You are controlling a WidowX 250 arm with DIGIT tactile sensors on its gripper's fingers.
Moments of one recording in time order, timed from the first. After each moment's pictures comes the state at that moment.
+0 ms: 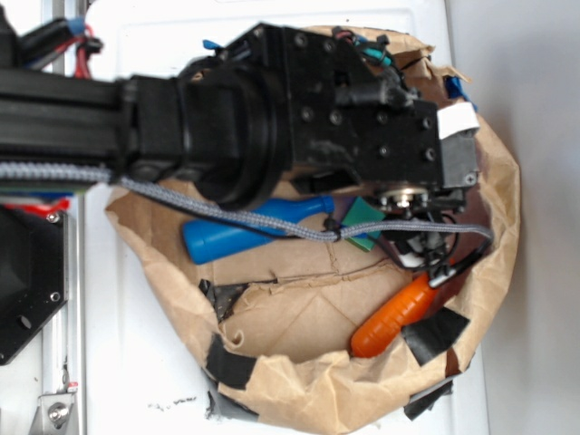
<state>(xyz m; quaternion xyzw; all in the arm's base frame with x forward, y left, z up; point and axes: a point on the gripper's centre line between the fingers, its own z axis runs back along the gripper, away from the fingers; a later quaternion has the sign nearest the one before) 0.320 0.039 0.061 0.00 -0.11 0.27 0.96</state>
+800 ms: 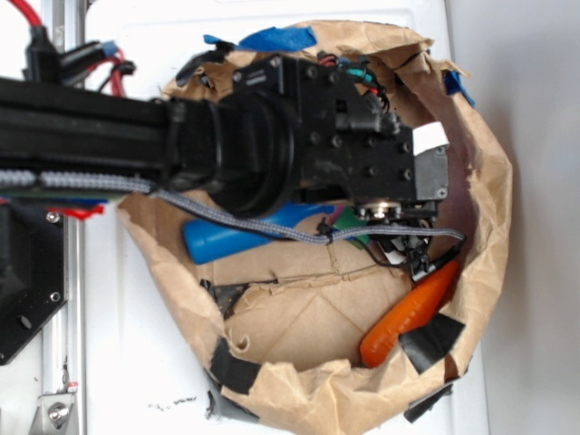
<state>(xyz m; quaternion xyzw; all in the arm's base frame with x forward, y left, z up) 0.314 0.041 0.028 0.02 -0.10 0.27 0.96</state>
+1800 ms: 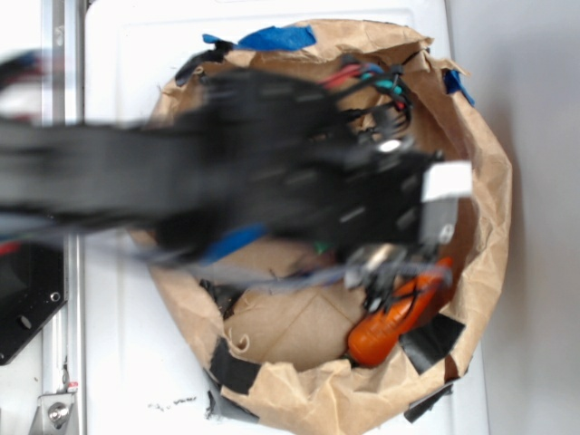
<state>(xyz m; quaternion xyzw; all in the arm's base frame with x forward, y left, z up) 0.285 0.014 0.103 0.06 -0.09 0.08 0.99</state>
